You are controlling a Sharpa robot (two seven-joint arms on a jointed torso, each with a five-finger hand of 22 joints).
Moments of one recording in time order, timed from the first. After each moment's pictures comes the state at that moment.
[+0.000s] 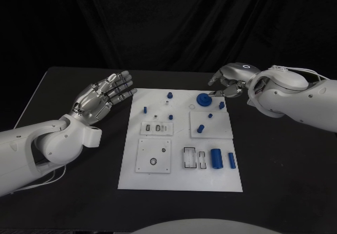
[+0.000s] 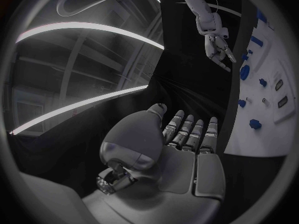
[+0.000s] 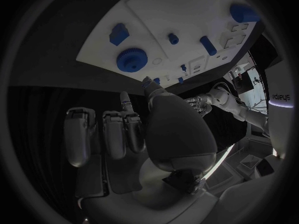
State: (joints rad) left arm 1.31 -1.02 -0.21 1.62 0.08 0.11 0.68; left_hand 1.28 0.29 0.00 0.16 0.53 0.41 0.15 0.08 0.05 0.18 0.21 0.28 0.05 0.10 0.22 0.18 0.04 0.15 0.15 0.29 0.12 0.06; right arm 1.50 -0.89 -0.25 1.45 -1.49 -0.32 -0.06; right_hand 1.30 -0.07 0.16 0.18 0.15 0.88 0.15 0.06 0.13 1.47 0.06 1.57 1.31 1.47 0.00 1.57 1.31 0.03 1.46 0.11 1.51 1.31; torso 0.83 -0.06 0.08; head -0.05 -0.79
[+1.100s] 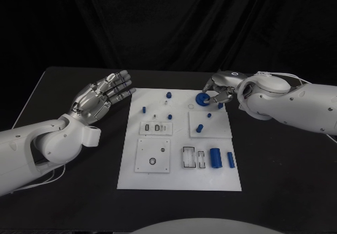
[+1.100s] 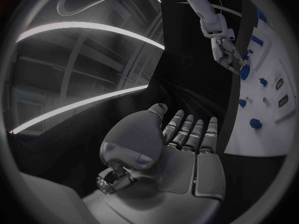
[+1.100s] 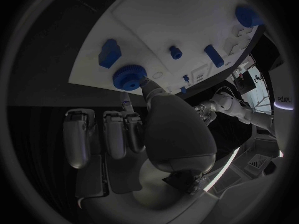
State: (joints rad) left arm 1.31 -1.01 -0.21 1.60 0.08 0.12 0.68; left_hand 1.28 0.29 0.00 0.15 0.53 0.41 0.15 0.08 0.05 0.18 0.21 0.28 0.05 0.10 0.22 0.18 0.03 0.15 0.15 0.29 0.12 0.06; right arm 1.46 -0.82 -0.25 1.38 -1.48 -0.27 -0.10; right_hand 1.33 -0.06 0.16 0.14 0.20 0.88 0.14 0.07 0.12 1.46 0.05 1.57 1.31 1.47 -0.01 1.57 1.31 0.03 1.47 0.10 1.53 1.31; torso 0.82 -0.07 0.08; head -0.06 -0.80
